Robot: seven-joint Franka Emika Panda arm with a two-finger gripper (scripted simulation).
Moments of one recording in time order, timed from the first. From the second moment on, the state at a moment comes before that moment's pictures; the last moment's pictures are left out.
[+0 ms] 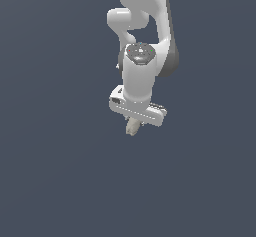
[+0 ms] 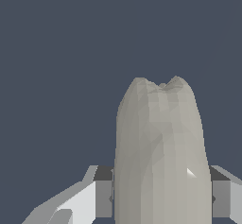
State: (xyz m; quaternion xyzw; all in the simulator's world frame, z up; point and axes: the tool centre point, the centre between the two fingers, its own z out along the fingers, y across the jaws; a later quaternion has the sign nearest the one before) arm 0.015 0.029 0.169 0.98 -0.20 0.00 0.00
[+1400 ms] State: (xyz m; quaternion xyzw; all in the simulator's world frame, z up) arm 0.037 0.078 0.387 0.98 -0.20 0.00 0.00
